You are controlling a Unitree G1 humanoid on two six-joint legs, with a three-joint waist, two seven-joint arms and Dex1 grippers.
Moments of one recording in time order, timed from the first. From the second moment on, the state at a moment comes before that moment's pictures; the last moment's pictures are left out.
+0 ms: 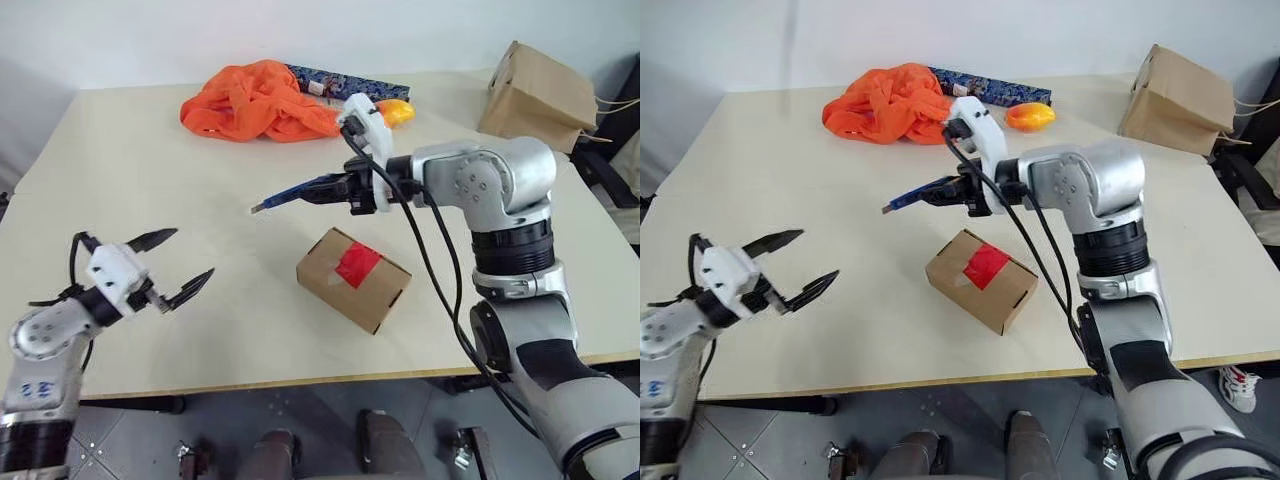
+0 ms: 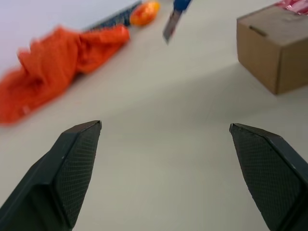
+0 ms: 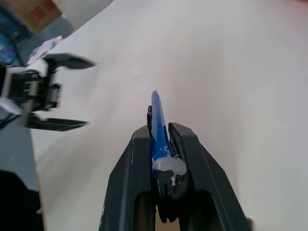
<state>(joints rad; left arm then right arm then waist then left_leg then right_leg) -0.02 0.76 0.32 -0.05 -0.44 -0.06 -0.80 -1.17 -0.33 0.01 0.13 0.48 1.31 0.73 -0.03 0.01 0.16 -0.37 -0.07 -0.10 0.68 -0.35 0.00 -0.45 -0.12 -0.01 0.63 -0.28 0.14</state>
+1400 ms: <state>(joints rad) -0.74 0.49 -0.20 -0.07 -0.50 1.04 -0.76 -0.80 -0.63 -0.11 -0.47 0.66 1.51 0.55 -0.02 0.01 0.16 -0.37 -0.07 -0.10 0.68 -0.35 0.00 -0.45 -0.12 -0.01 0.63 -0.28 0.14</state>
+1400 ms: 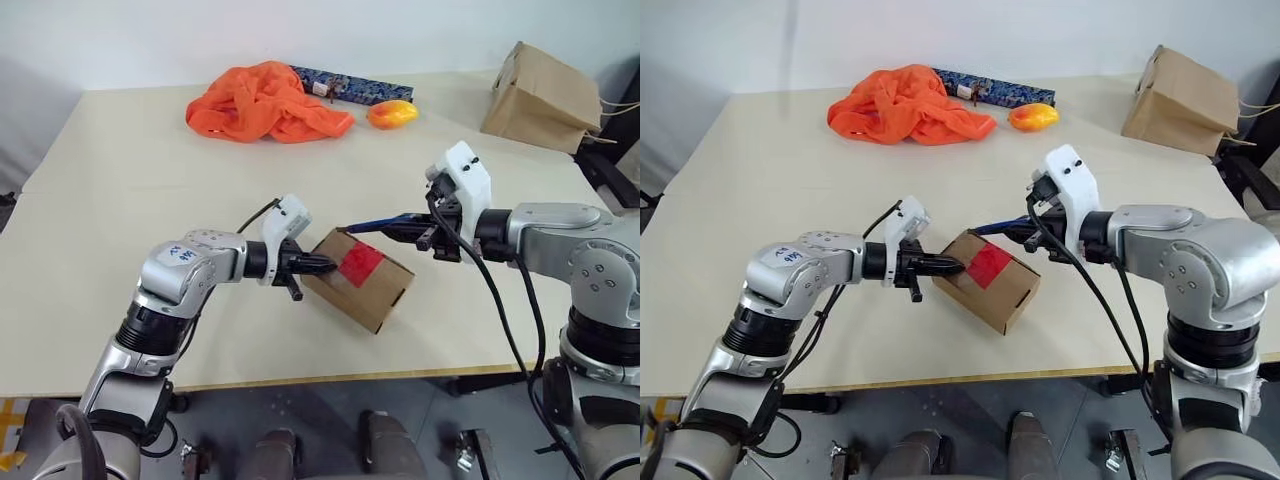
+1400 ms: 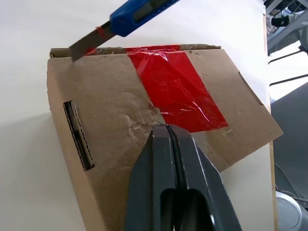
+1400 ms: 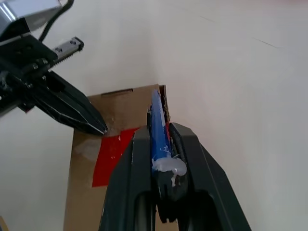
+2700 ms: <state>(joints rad) -0.75 0.49 -0.21 -0.07 -0.48 1.02 -0.77 -0.77 -0.72 -0.17 -0.47 0.73 1.48 0.53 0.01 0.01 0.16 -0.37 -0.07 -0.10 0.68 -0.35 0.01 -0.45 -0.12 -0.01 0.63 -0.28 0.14</state>
